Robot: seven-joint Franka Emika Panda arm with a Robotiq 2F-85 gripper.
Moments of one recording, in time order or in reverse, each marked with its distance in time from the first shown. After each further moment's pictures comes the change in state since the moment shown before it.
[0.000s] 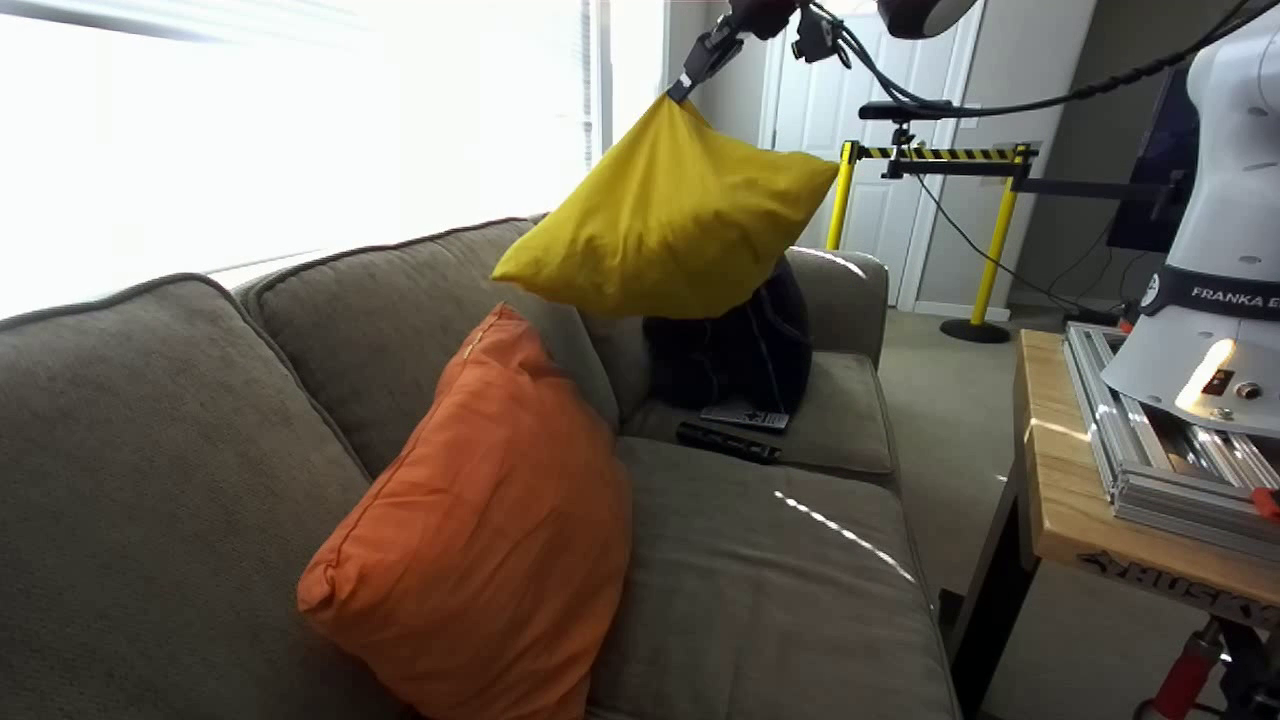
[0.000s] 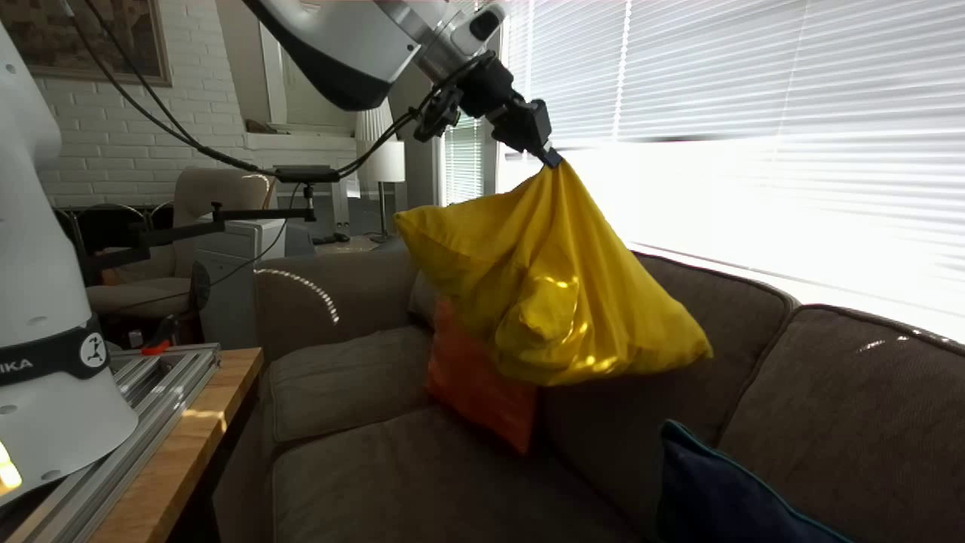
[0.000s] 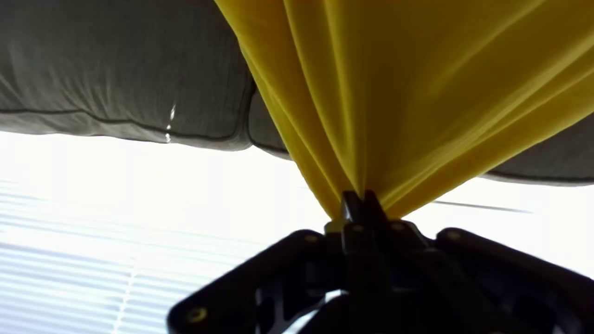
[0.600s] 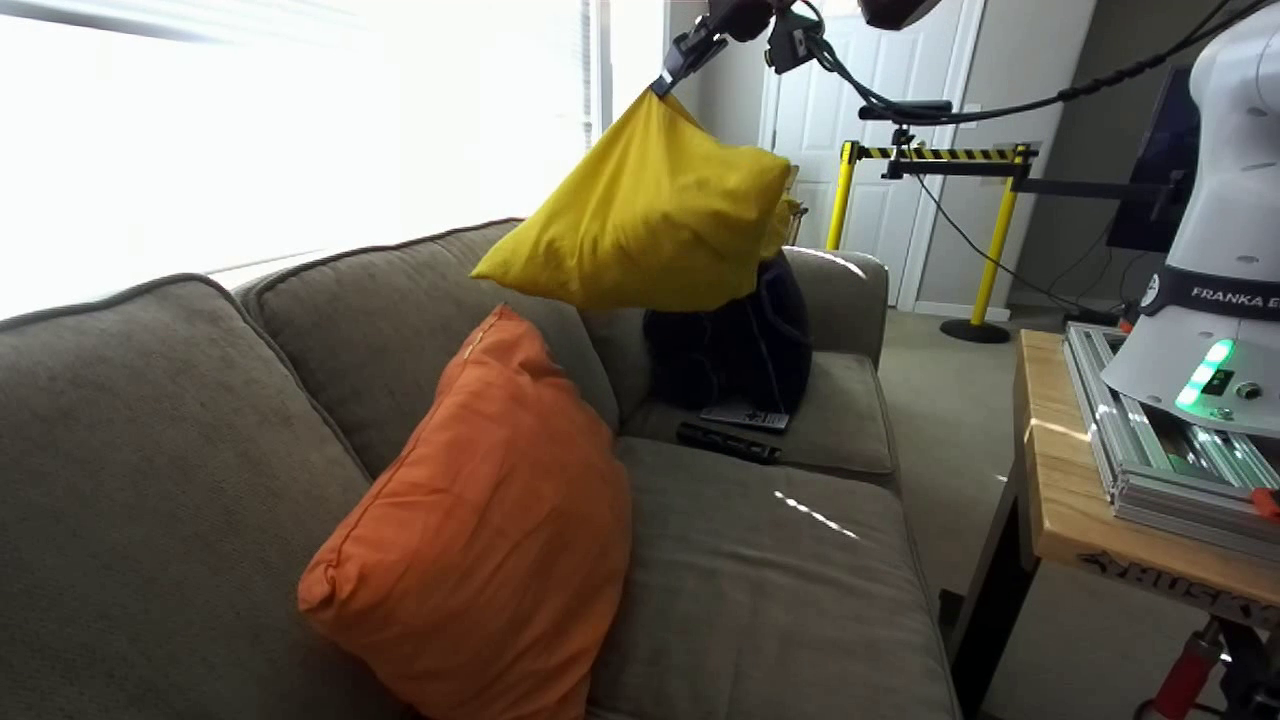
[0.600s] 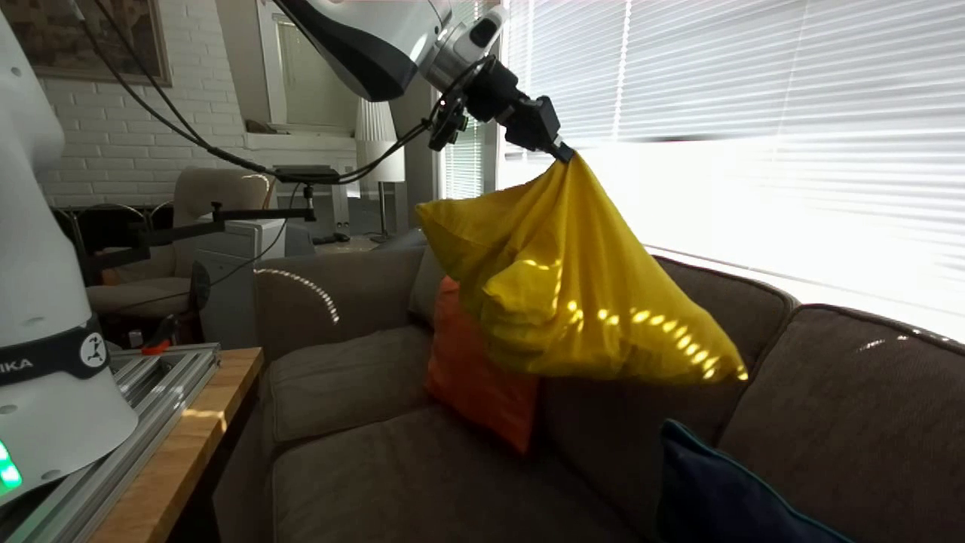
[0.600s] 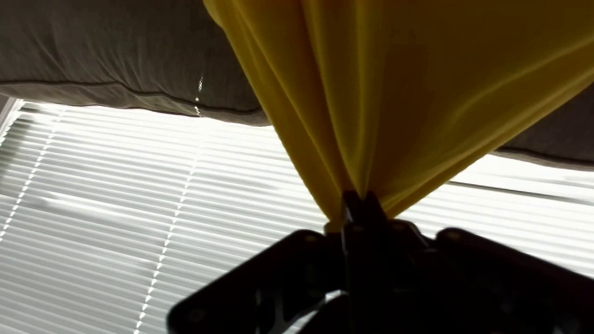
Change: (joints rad) arm -0.028 0.050 0.094 0.096 -0.310 -0.133 0.365
